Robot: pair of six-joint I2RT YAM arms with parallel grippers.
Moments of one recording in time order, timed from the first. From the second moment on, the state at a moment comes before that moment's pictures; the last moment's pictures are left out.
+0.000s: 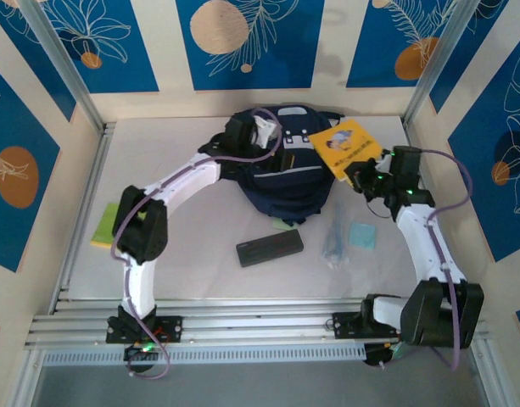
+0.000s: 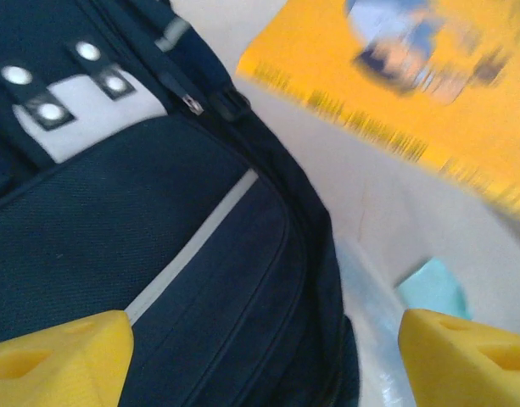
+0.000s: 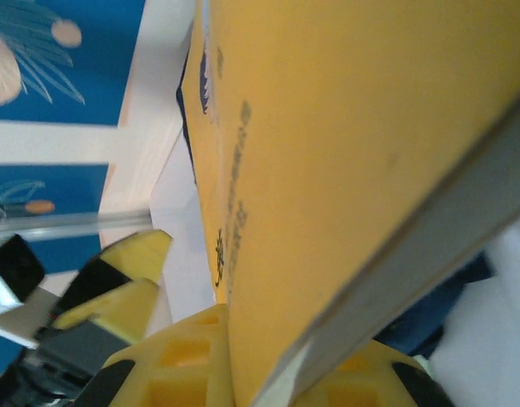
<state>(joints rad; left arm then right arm) -0.61 2.05 1.76 -0.36 0.42 -0.17 -0.14 1.17 0.94 -0.43 -0.57 0.92</state>
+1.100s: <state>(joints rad) -0.68 2.51 2.37 -0.90 0.30 0.08 -0.49 0.98 0.78 -0.52 -0.69 0.85</state>
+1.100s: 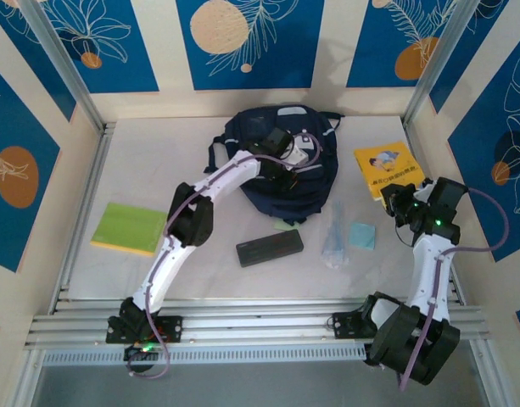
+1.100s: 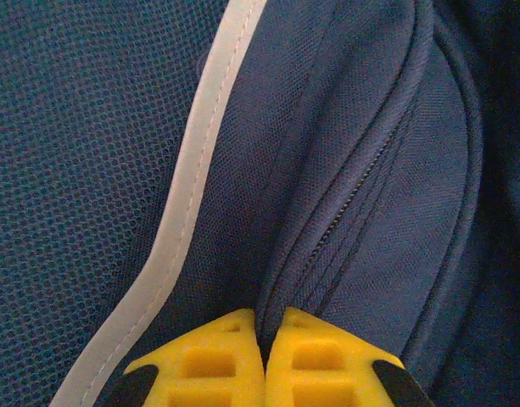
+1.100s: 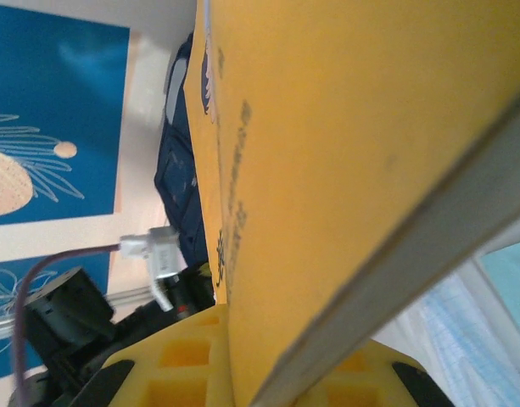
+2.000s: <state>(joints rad) -0.60 2.39 2.46 -0.82 0.48 -0.20 -0.24 0.89 0.75 -0.67 -0.45 0.80</state>
